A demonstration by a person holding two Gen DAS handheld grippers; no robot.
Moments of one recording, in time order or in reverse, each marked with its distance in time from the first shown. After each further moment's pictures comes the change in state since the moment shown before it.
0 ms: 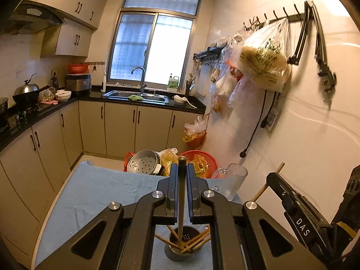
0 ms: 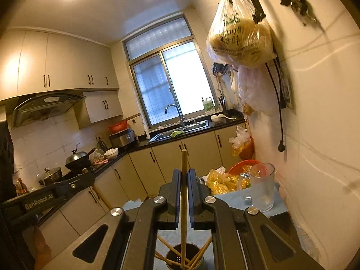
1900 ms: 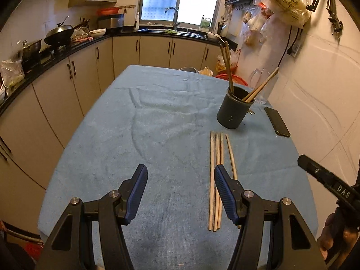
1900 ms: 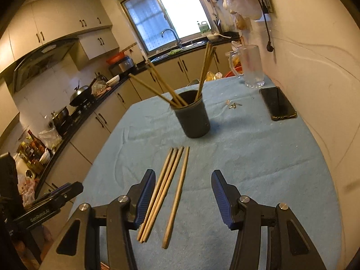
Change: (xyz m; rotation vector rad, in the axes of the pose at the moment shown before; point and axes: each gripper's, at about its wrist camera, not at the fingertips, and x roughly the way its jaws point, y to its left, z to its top) left arm -0.139 0.087 -0.216 -0.074 0.367 0.155; right arm -0.122 -0.001 -0.183 0.053 0.488 0.007
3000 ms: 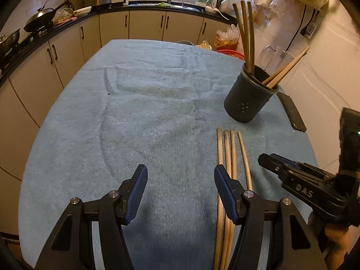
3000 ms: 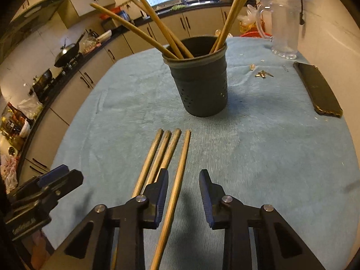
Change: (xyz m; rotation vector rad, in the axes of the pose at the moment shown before) left arm 0.119 -0.008 0.038 0.018 0.170 -0.029; right arm 0.162 0.007 0.028 -0.084 0.292 -0.057
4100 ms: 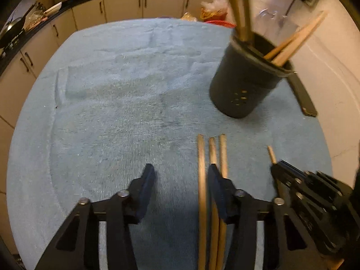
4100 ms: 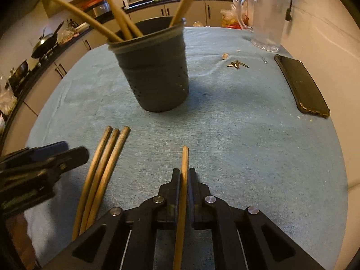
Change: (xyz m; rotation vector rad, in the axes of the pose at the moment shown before) left arm 0.093 -0.048 0.042 0.107 0.181 0.009; right arm 0.030 -0.030 0.001 0.000 0.035 -0.150
